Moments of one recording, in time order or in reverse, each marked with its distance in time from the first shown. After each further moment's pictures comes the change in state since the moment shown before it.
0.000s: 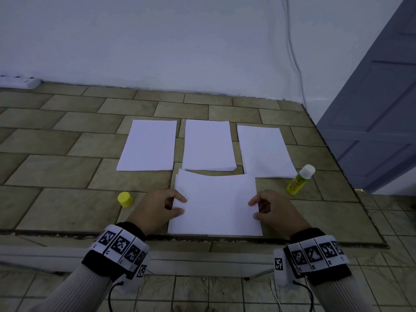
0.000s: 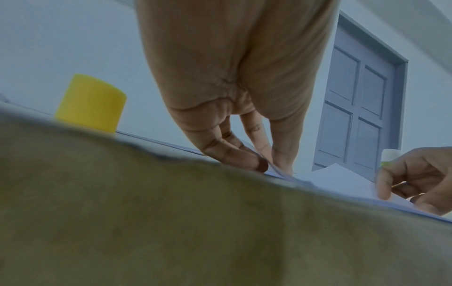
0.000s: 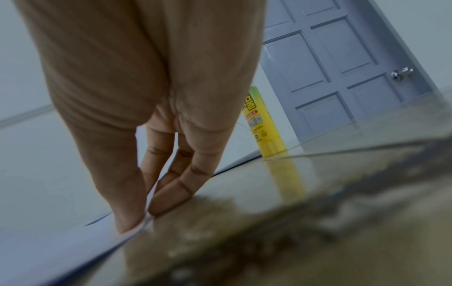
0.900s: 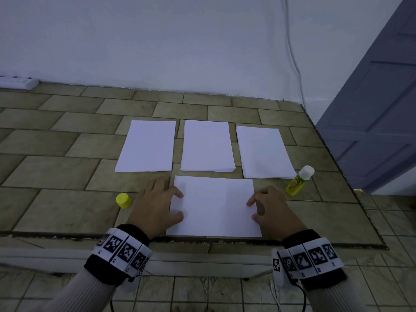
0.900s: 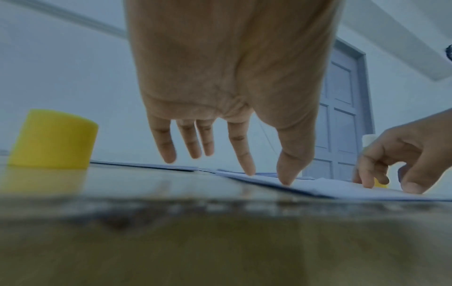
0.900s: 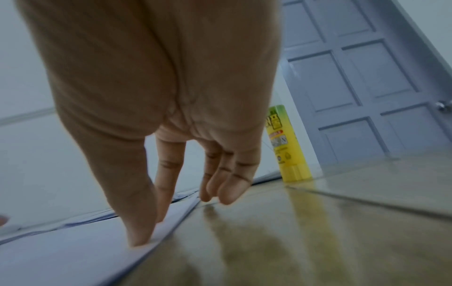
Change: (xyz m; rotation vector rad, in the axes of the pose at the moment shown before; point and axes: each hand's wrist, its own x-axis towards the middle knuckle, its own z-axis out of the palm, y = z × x) left_hand 0.002 0.002 0.005 0.426 0.022 -0.020; right_hand 0.003 -0.011 0.005 -0.262 -0.020 0.088
